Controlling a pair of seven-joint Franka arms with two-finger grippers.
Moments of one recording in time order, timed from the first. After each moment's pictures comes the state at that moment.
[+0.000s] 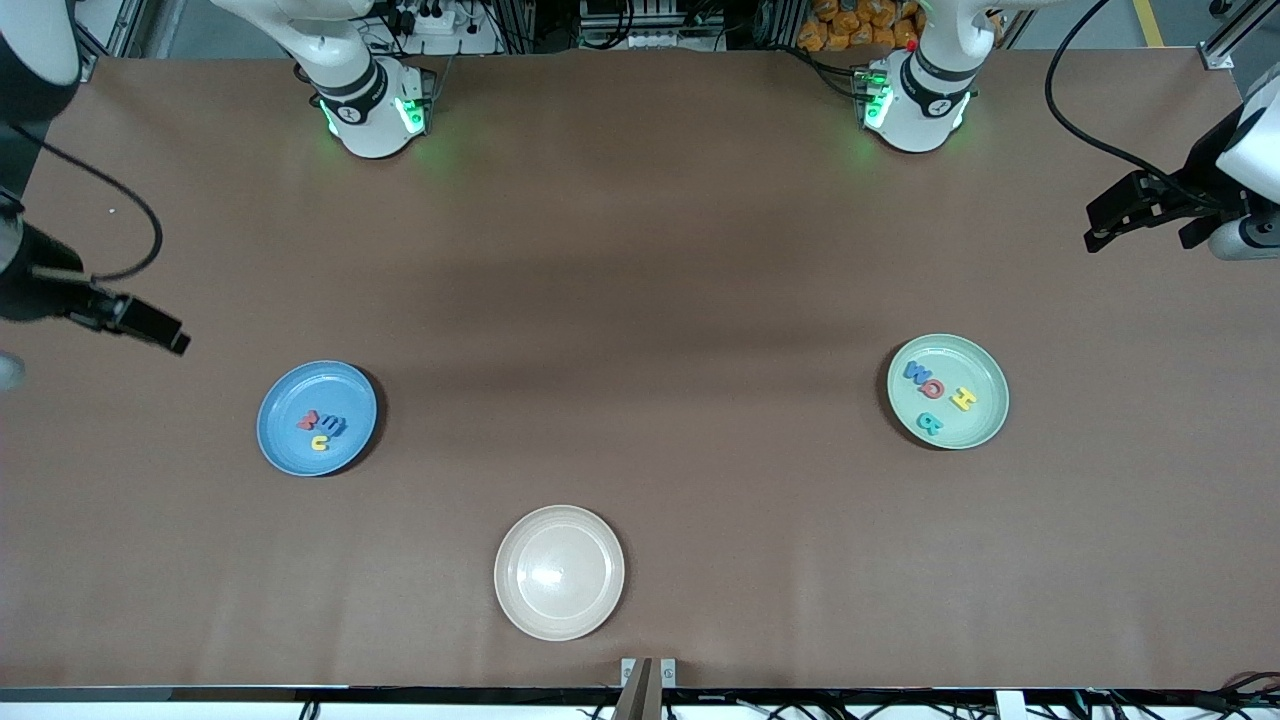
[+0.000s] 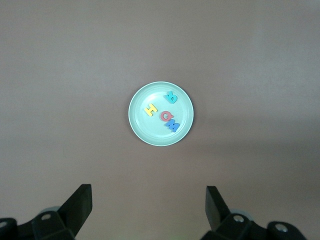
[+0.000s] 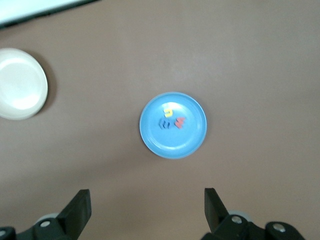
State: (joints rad) left arm -0.05 -0.04 -0.03 -1.56 0.01 1.53 -0.11; right arm -0.08 0.18 0.14 -1.35 -0.03 1.51 0.30
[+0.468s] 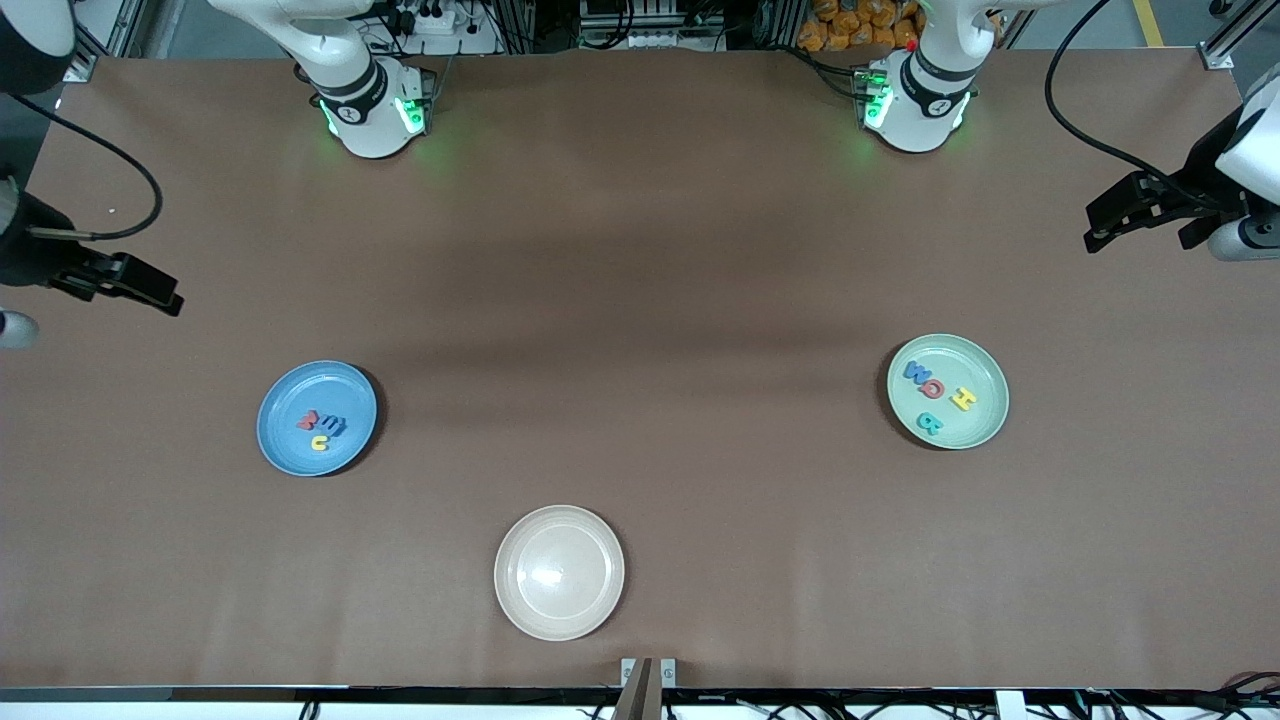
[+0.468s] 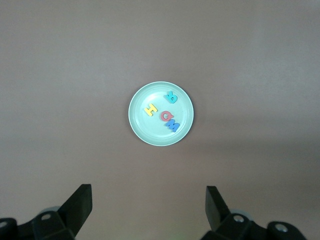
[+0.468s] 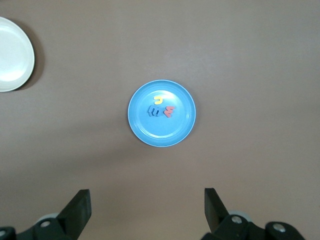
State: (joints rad) left arm -0.05 -0.03 -0.03 -1.56 0.01 1.53 -0.11; right arm 0.00 0.12 0.04 -1.45 -0.03 1.53 0.21
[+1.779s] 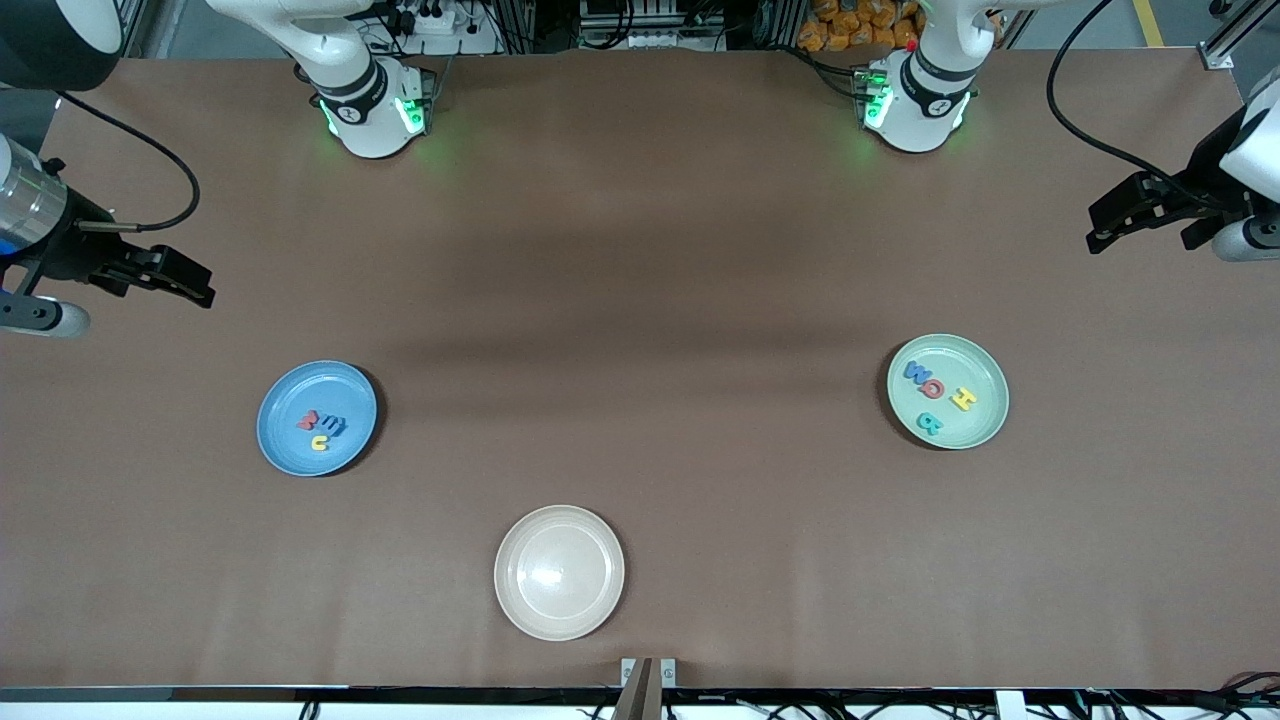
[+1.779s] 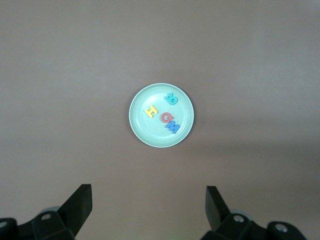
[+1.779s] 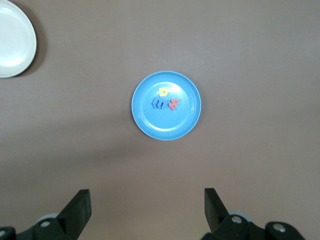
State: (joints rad) left arm -0.05 -0.03 -0.03 -1.55 0.01 1.54 -0.11; right arm 0.04 0.08 0.03 -1.52 -0.03 1.53 0.21
